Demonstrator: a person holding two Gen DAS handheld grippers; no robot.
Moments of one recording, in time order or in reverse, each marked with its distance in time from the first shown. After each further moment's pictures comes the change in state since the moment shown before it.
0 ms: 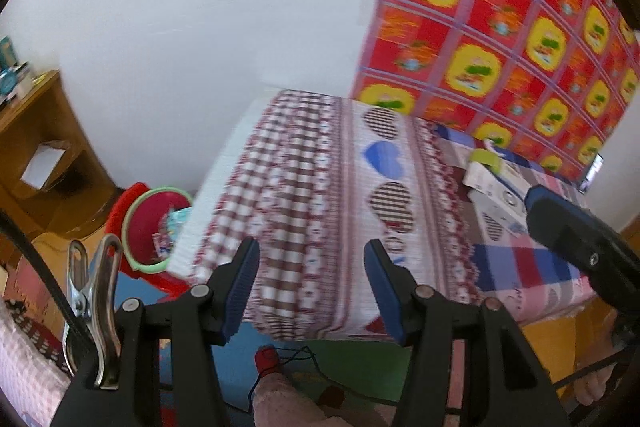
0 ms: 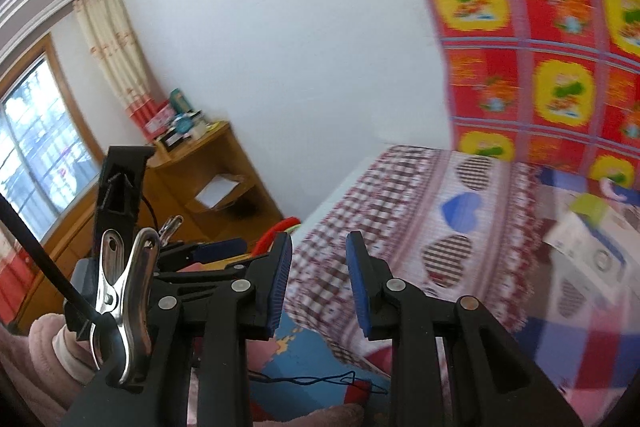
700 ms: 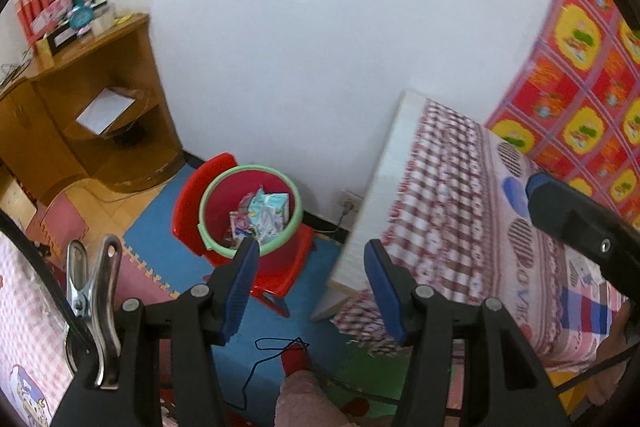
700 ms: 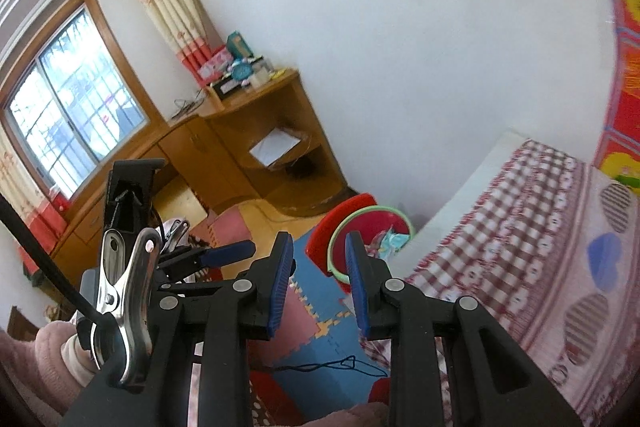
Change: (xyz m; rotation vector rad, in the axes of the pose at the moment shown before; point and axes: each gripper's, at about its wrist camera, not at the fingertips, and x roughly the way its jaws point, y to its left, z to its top) left arm 0.010 0.173 -0.010 -0.223 0.003 0.186; right arm 0.165 0.107 0.026 -0.139 0.168 0.224
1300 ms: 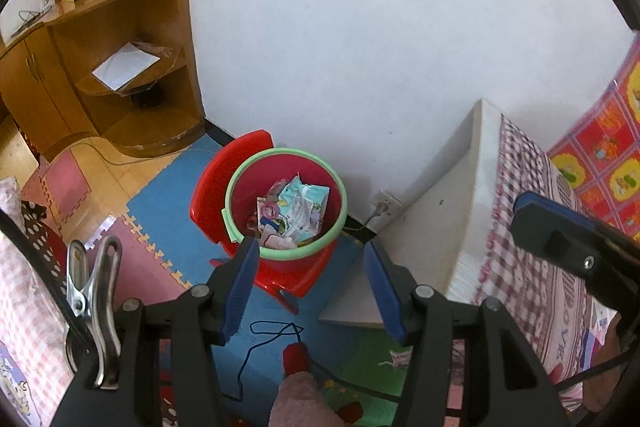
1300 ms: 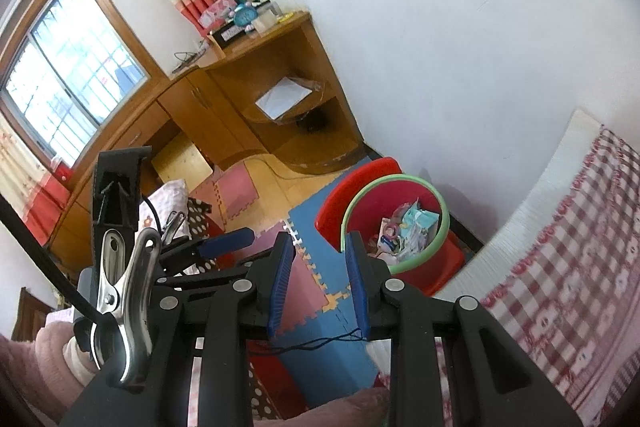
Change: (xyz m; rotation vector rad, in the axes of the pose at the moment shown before) left arm 0.074 0.097 0.013 -0.158 0.068 0.043; right arm 0.137 0.011 0.023 -0.025 0.202 0.051
